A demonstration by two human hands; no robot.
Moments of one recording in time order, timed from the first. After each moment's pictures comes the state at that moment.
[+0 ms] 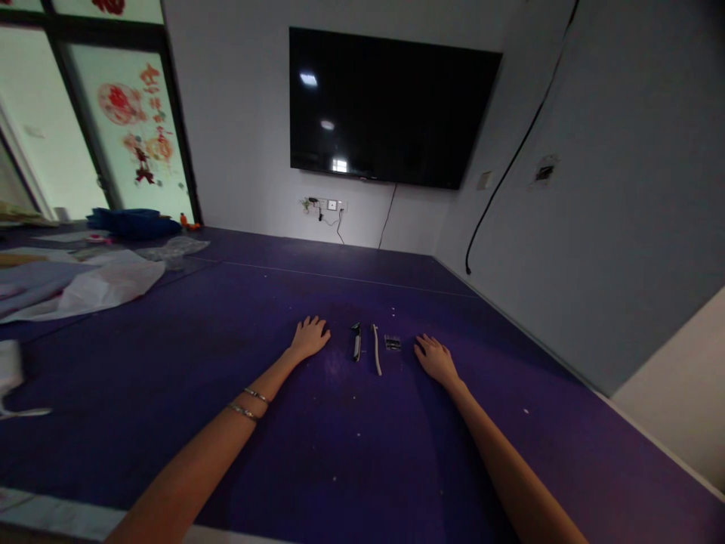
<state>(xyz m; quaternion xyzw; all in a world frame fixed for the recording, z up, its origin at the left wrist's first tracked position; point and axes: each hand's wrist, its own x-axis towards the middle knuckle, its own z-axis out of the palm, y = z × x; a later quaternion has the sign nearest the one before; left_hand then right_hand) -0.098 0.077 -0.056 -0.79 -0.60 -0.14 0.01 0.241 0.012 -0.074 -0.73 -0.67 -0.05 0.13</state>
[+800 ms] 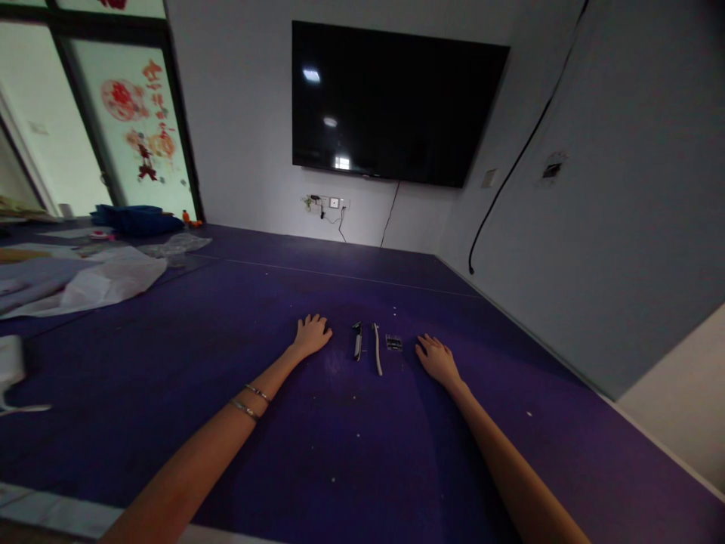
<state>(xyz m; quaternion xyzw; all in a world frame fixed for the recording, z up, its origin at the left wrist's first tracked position) -0.090 0.071 -0.046 -0.78 -0.61 -0.17 0.02 0.240 0.012 -0.072 -0.73 -0.67 -0.04 0.12</state>
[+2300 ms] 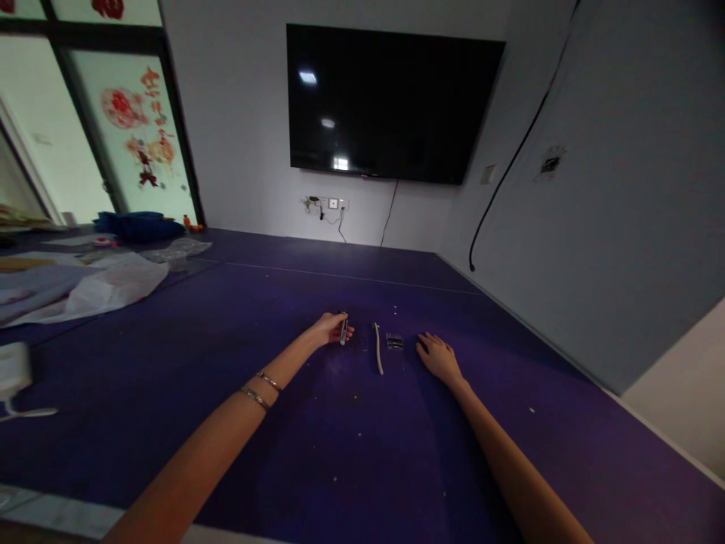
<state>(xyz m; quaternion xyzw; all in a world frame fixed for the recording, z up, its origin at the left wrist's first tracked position) -0.052 0.081 -0.016 -0.48 -0.51 -0.34 -0.63 0.241 0.014 -0.074 -0.73 -0.67 -0.04 0.15</state>
